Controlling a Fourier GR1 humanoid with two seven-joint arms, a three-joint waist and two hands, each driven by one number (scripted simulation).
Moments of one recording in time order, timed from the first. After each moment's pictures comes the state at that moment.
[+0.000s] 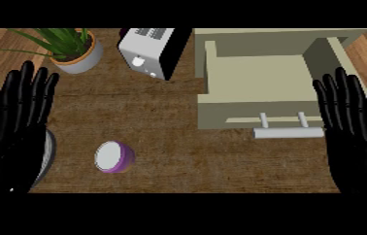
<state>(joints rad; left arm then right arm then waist) -0.01 0.12 -0.01 -2.10 0.01 -0.02 -0.03 0.03 -0.07 0.05 -2.10 0.00 -0.02 0.02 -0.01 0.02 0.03</state>
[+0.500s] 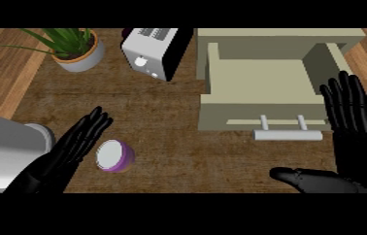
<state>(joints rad) 0.15 0.22 -0.18 -2.16 0.19 -0.29 0.06 0.05 -0.09 0.00 -2.08 0.02 -0.05 0.12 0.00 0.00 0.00</state>
